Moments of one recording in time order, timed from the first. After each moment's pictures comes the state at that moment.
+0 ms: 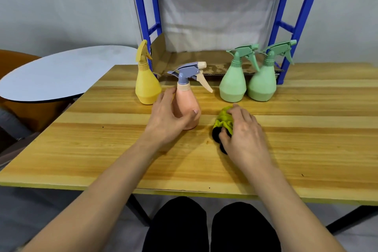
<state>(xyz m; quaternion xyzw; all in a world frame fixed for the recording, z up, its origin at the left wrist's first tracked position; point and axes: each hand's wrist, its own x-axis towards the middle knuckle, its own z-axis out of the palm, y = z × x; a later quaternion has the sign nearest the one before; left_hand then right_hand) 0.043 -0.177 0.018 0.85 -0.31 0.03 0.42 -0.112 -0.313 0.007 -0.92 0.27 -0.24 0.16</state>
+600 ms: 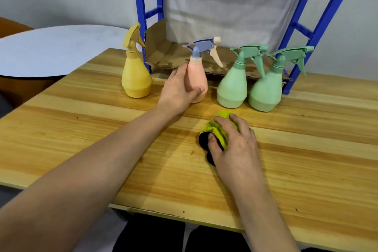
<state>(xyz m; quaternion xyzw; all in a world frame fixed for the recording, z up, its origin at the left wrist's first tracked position) 0.102 -0.276 0.020 0.85 -0.30 0.06 0.42 -0.106 -0.338 -0.011 -0.92 0.23 -0.25 0.21</state>
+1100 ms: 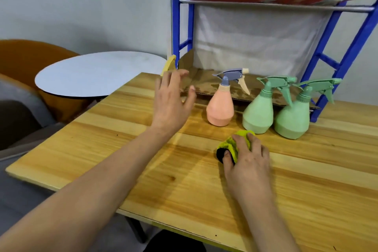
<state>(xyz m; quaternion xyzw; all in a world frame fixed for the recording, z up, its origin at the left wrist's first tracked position) 0.108 -0.195 0.053 0.79 -0.29 0.35 0.41 -0.063 -0.318 -0.017 -0.92 0.27 -0.26 0.14</state>
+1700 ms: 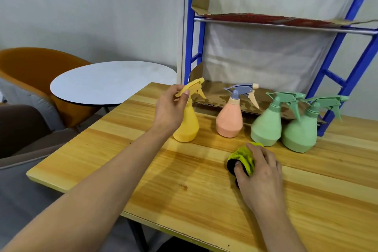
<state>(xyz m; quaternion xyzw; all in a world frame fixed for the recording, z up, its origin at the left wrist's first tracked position) 0.117 -0.166 0.073 0.78 -0.19 0.13 0.58 -0.071 -0.322 -0.014 -0.89 0.29 -0.27 0.23</state>
